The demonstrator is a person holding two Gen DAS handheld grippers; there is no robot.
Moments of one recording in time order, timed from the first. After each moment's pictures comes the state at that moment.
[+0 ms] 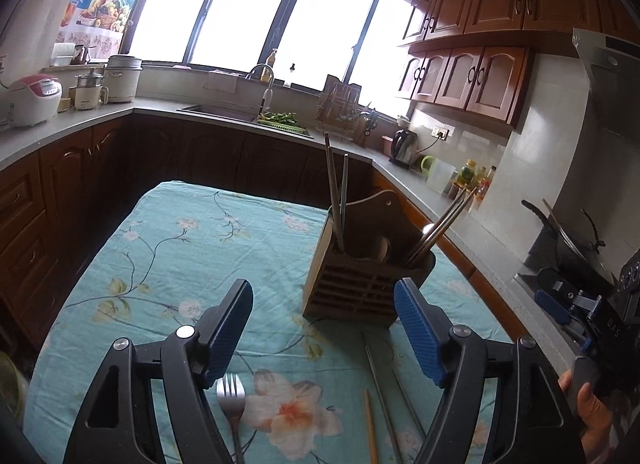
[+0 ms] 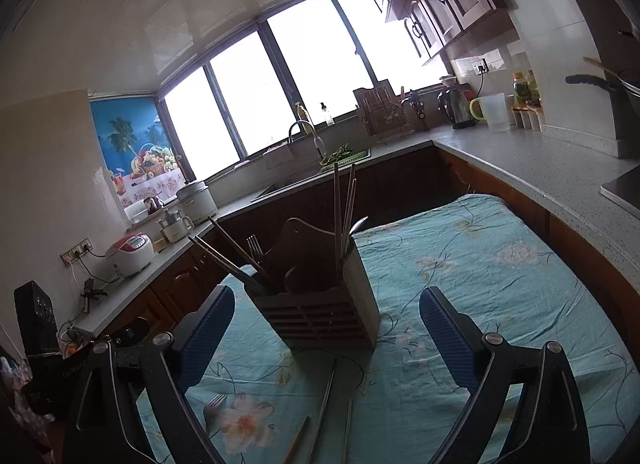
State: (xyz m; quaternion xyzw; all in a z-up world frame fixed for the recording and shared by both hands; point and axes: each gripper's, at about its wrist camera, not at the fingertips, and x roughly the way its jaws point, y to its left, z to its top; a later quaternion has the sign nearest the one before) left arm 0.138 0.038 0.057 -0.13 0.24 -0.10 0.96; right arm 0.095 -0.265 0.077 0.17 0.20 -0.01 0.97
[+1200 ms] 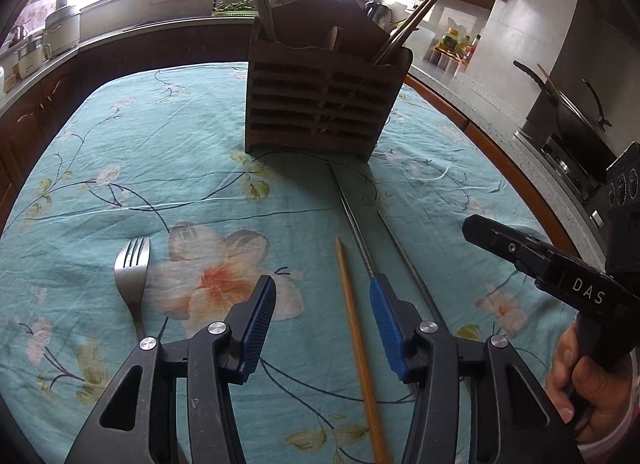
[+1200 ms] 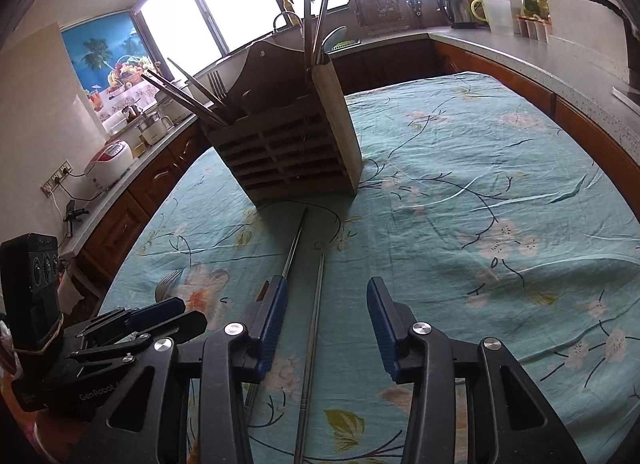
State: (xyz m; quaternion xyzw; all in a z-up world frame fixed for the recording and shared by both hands) left arm 0.175 -0.037 -0.001 -0.05 0.42 -0.16 0.89; right arm 0.099 -0.248 -0.025 0.15 0.38 0.00 0.91
